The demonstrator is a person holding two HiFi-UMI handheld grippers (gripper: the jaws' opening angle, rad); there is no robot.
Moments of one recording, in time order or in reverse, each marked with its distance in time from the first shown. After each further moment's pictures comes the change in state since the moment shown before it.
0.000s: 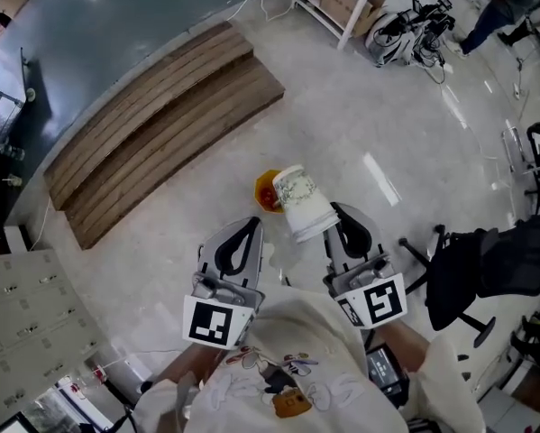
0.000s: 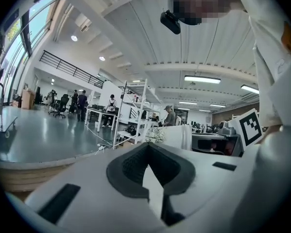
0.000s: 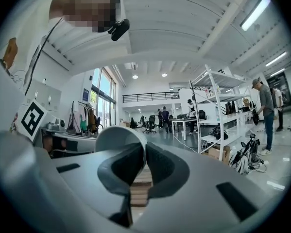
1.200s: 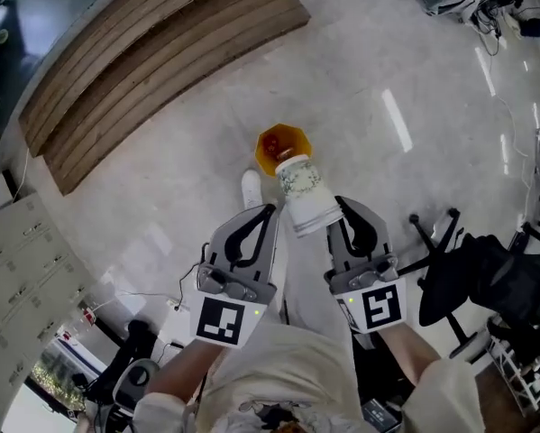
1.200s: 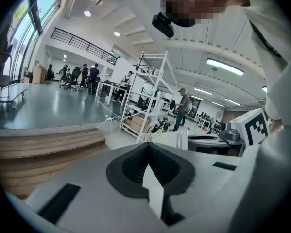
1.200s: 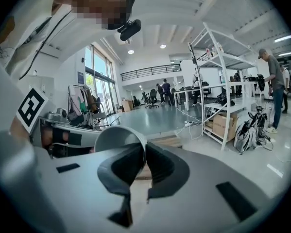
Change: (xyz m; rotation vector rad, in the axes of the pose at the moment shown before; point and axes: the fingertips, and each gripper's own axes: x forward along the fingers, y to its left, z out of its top) left arm 0.160 0.086 -0.191 -0.153 0.257 0.087; right arm 0.129 -0.093 -0.219 0.071 0.300 0.077
